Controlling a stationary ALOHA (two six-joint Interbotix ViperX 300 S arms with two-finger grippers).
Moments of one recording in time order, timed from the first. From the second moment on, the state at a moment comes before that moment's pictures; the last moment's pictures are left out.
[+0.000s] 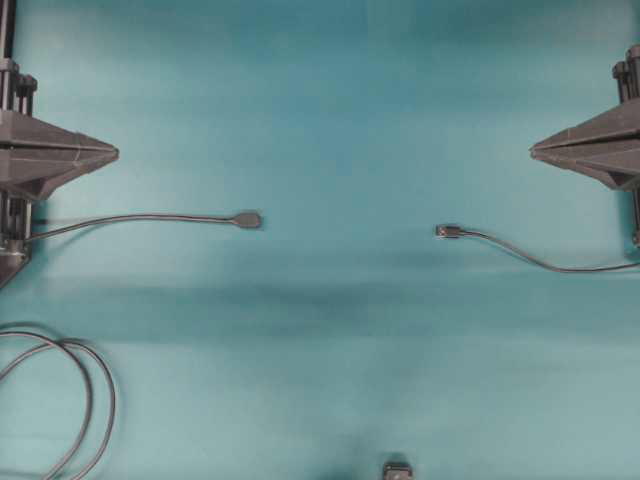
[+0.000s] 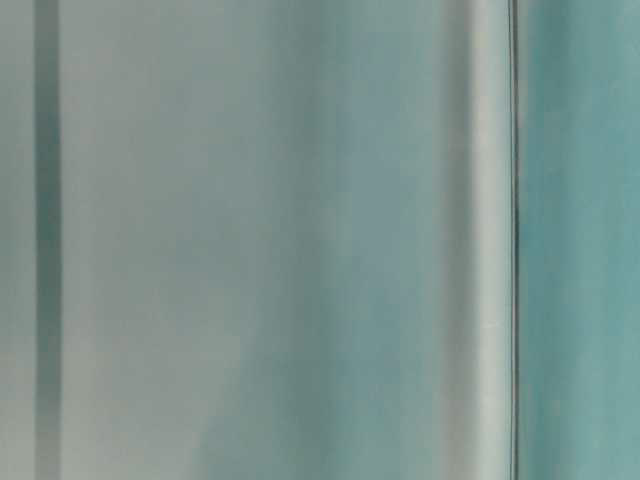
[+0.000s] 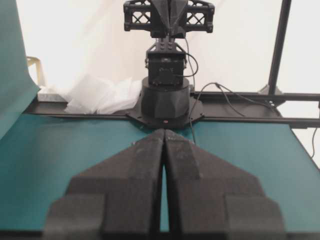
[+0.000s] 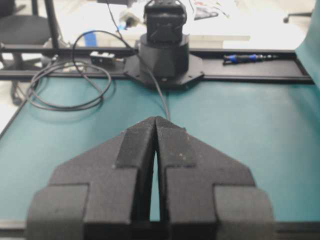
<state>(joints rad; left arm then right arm) 0.00 -0.97 1.18 0.00 -0.29 0.02 0.00 -0.97 1.19 0.00 -0.29 0.00</state>
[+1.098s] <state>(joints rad) 0.03 -0.63 0.96 -0.04 0.29 0.00 0.01 -0.67 0.96 -0.01 0.32 0.02</state>
